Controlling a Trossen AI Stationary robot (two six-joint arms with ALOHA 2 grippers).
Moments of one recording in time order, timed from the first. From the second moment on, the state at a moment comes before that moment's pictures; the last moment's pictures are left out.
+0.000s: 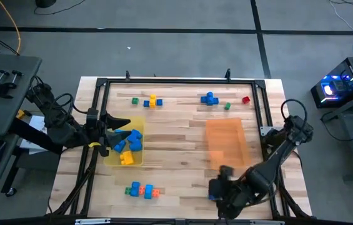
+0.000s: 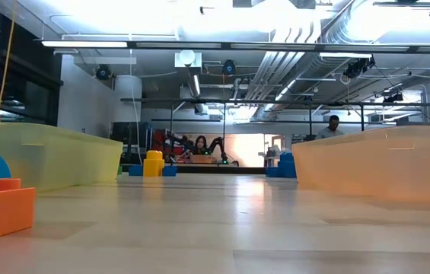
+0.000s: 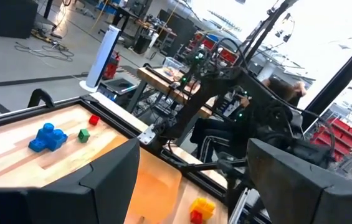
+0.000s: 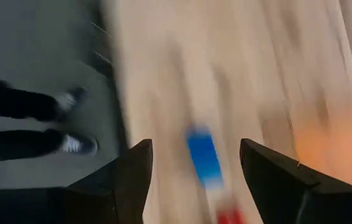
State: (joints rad) left arm -0.76 0.89 1.00 -0.15 -1.03 -0.57; right arm 0.77 1.79 1.67 -1.14 0.21 0.99
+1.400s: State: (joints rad) left arm -0.76 0.89 1.00 -0.16 -1.03 -0.57; right arm 0.87 1.58 0.93 -0.75 -0.13 2.06
